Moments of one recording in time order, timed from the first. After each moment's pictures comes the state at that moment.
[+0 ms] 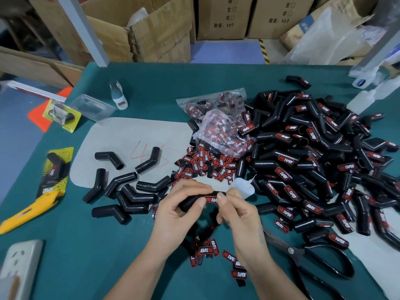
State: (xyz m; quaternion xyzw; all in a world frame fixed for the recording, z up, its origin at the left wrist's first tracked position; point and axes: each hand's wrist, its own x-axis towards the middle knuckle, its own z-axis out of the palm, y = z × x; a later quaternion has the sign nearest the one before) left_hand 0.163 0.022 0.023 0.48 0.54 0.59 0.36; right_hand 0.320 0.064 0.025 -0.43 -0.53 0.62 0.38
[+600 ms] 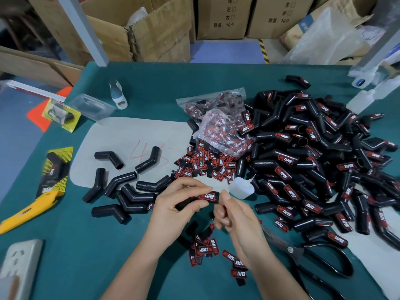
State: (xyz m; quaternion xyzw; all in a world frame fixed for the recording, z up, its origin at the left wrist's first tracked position) left_hand 0.152 0.026 0.024 0.50 0.56 0.55 0.36; right_hand 0.324 0.066 0.024 -0.41 -0.44 0.74 0.31
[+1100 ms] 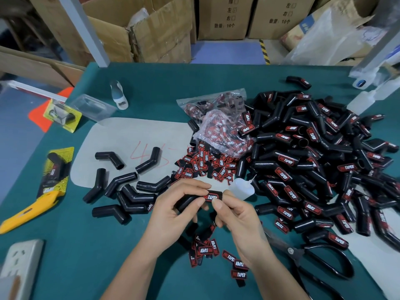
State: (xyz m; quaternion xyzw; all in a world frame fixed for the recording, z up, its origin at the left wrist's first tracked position) left_hand 0.149 0.024 0.023 0.53 0.52 0.57 0.35; right_hand 0.325 0.070 0.027 -0.39 -0.54 0.67 0.33
